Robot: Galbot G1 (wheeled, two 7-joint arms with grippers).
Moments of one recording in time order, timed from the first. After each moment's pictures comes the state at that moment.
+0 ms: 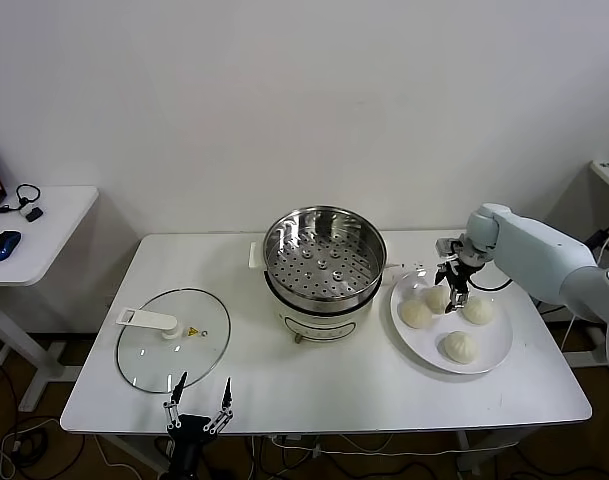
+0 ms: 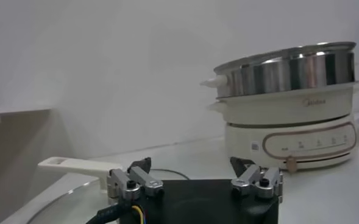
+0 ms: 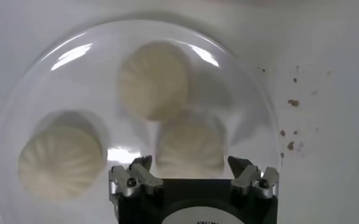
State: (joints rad) left arm 1.69 -1.61 -0.61 -1.69 0.14 -0.52 0.10; right arm 0.21 0.99 -1.25 0.58 0.20 0.04 -1.07
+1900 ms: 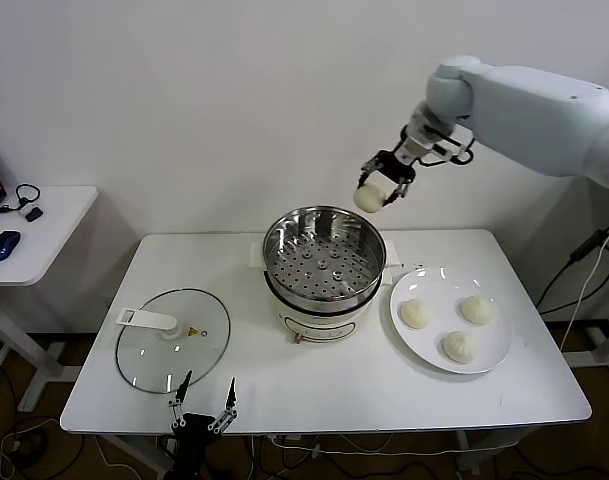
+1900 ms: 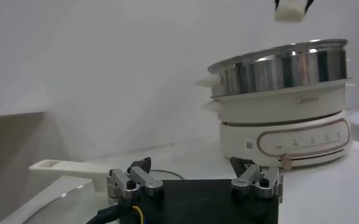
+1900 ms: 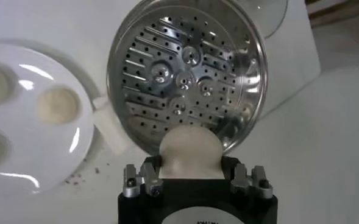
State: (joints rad) left arm 1.68 -1.61 -0.60 -1.68 0.16 -0.52 0.10; right arm 0.77 1.24 -1.60 0.75 0.25 0.78 -0.94
